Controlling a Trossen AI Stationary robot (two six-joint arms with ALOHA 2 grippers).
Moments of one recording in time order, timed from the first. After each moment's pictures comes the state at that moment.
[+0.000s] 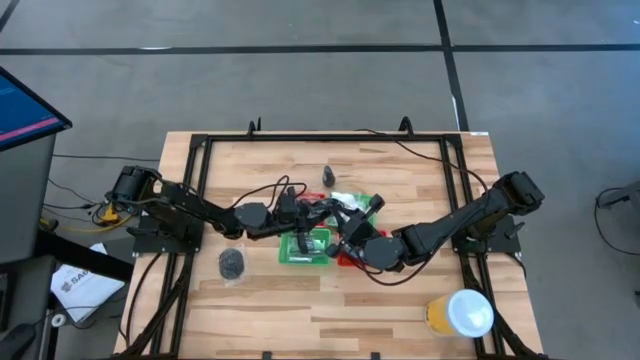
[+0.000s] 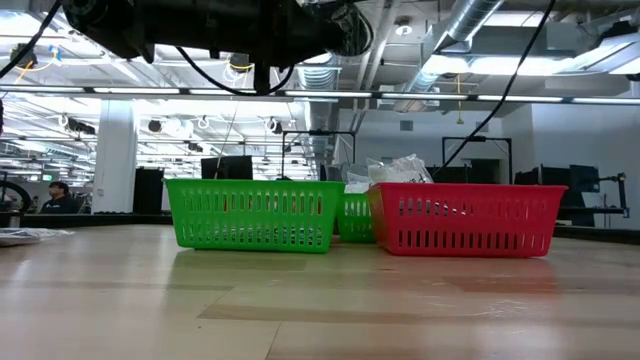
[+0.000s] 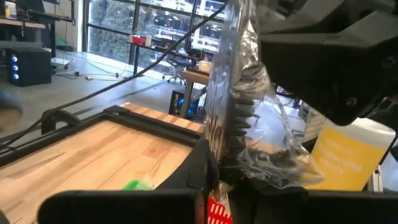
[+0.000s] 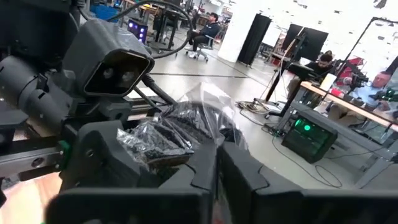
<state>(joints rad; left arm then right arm) -0.17 1.58 0.68 0.97 -0.42 -0.20 0.43 1.64 1.16 0.21 1.20 -0.05</state>
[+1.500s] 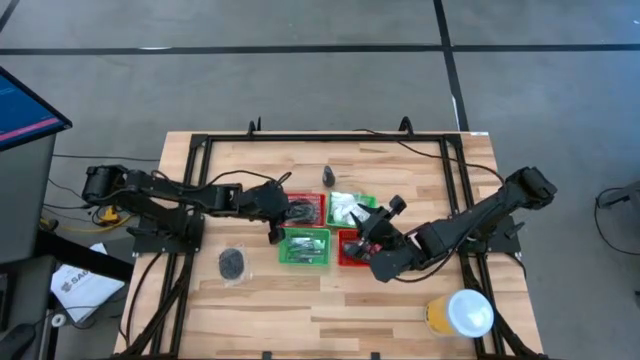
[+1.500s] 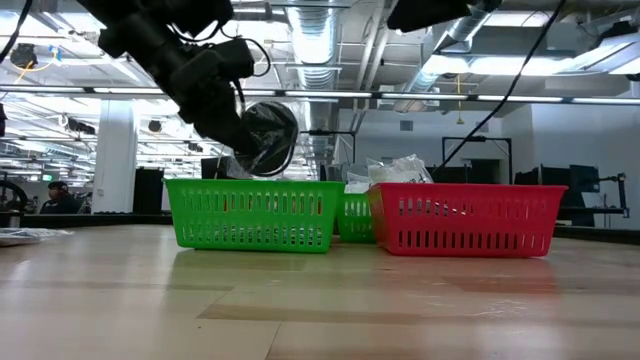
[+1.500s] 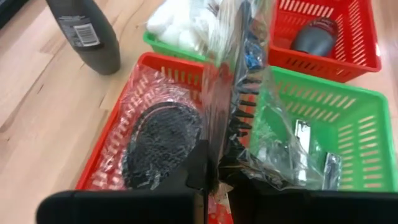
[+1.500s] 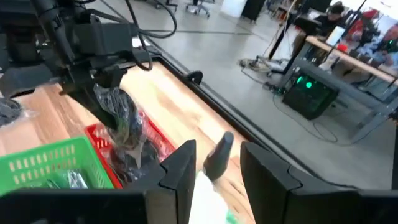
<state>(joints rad) 0.04 1.31 0.67 -0.10 -0.16 -0.15 0.48 1.53 1.16 -0.48 1.20 0.51</state>
